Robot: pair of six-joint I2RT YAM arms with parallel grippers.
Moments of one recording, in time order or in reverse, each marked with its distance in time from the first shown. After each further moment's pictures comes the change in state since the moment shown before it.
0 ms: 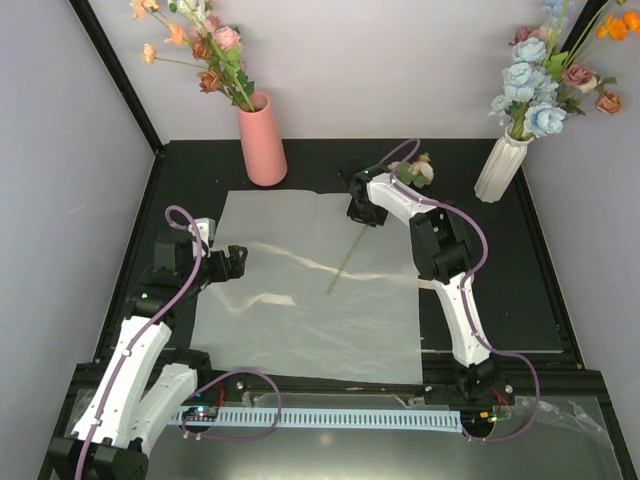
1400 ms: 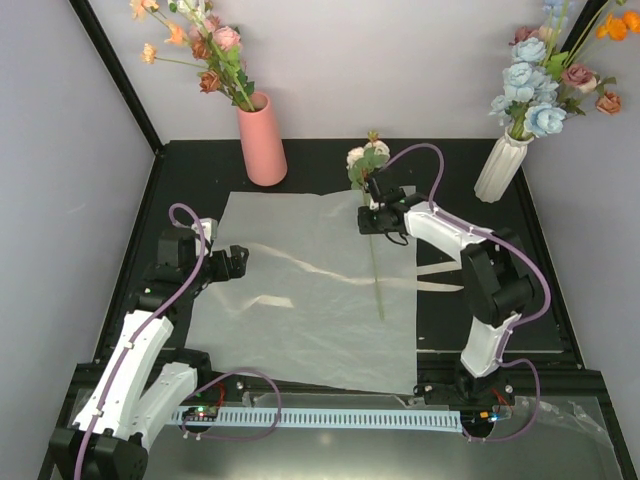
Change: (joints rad) left arm 0.000 0.040 -0.002 0.001 0.000 0.000; right arm -0.004 -0.547 -0.678 0.508 -0.237 -0.467
